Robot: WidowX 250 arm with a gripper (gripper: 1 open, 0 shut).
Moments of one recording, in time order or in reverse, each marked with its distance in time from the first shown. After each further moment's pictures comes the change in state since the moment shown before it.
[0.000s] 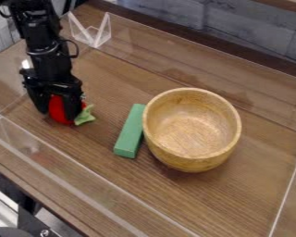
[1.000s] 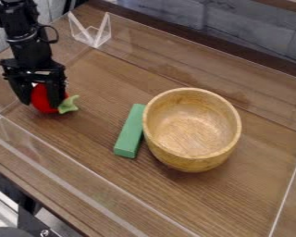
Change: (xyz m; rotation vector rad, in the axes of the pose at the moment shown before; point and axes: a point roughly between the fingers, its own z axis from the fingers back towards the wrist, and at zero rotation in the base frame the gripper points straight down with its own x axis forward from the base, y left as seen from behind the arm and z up) arm -0.005 0.025 0.016 -0.042 -0.005 0.112
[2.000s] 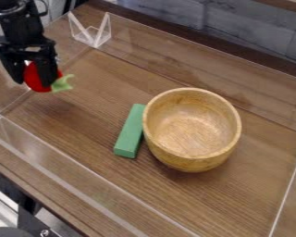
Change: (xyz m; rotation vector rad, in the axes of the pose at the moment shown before) arm 0.002 0.000 0.036 -0.020 -0.037 0.046
